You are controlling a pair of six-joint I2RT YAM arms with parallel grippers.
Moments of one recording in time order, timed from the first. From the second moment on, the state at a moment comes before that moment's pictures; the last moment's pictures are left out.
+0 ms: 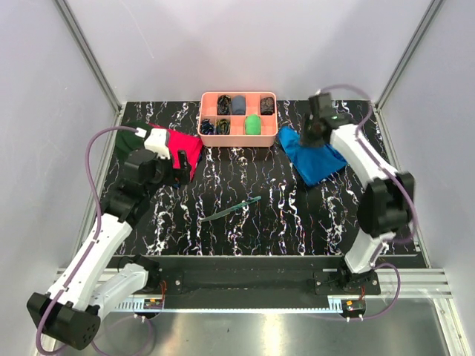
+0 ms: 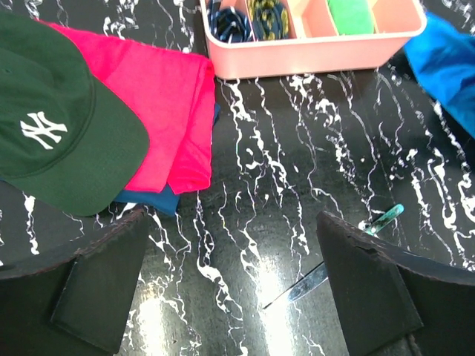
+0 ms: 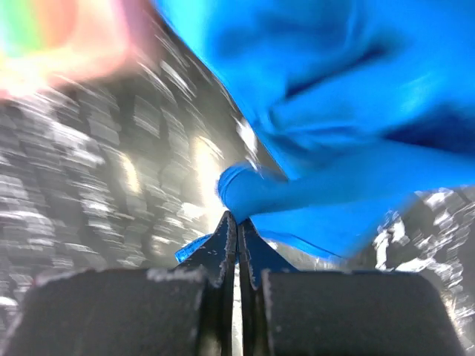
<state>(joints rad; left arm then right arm) -0.35 0.87 0.88 -0.43 -0.09 -0.17 0.26 1.81 1.51 -0.71 0.06 0.48</state>
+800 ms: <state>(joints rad) -0.72 1.58 1.03 -0.06 0.01 -0.56 0.05 1.29 0.93 -0.63 0.19 0.51</state>
